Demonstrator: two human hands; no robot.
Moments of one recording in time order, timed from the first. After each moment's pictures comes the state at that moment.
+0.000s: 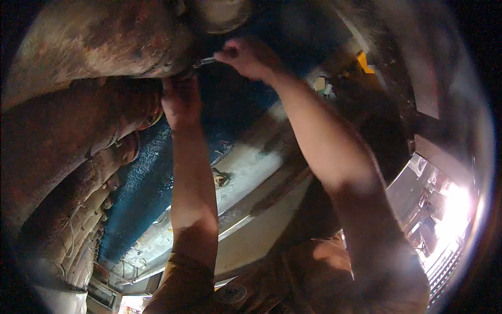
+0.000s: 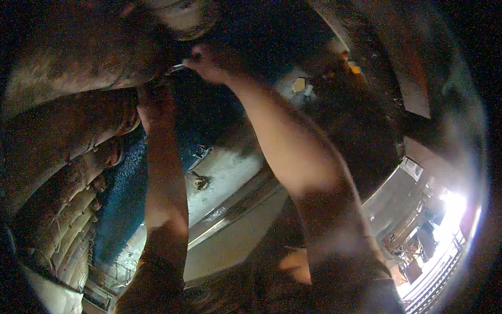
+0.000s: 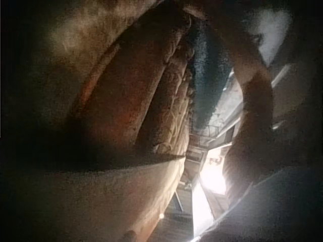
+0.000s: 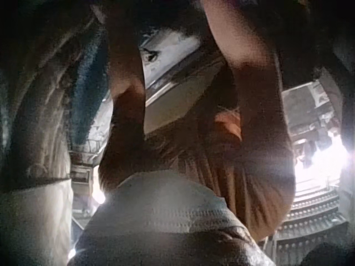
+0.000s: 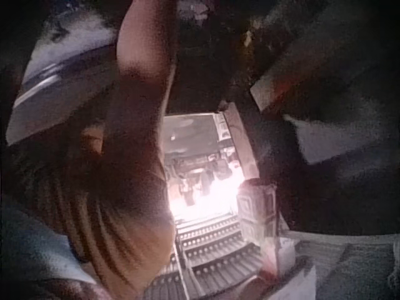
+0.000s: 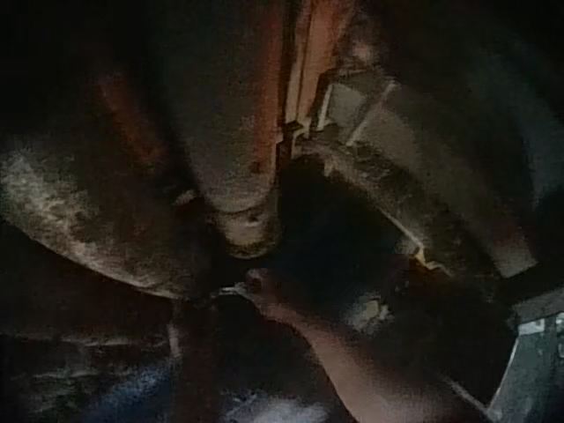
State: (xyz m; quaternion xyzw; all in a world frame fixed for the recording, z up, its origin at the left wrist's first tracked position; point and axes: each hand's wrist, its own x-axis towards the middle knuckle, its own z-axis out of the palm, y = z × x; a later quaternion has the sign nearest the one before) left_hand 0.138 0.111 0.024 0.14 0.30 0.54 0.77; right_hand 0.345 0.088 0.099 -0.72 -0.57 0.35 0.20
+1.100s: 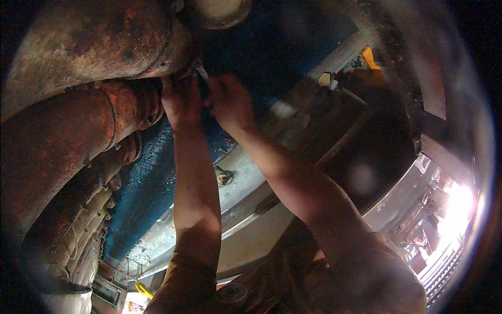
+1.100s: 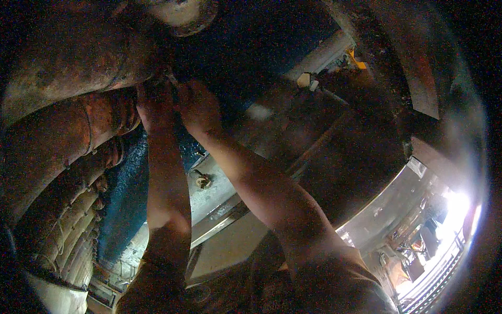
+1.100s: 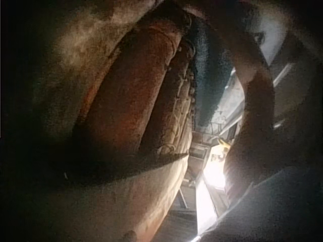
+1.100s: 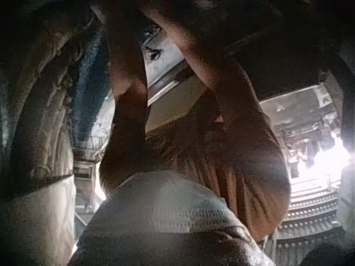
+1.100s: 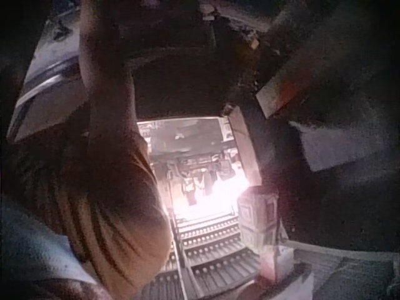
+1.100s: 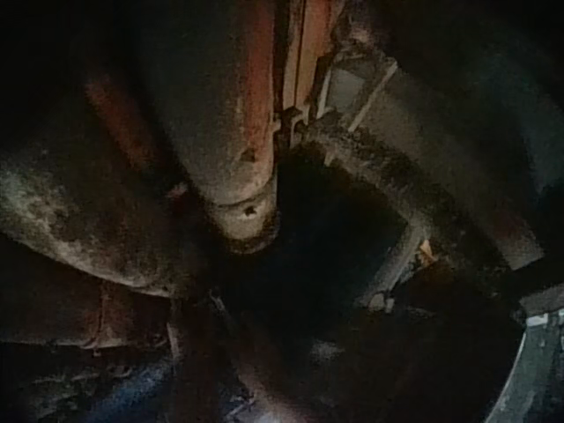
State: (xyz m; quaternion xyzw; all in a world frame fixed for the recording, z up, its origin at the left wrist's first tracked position) left_hand 0.138 0.108 0.026 0.18 0.32 0.54 0.76; right_hand 0.226 0.018 0.056 -0.72 -0.37 0.30 0.50
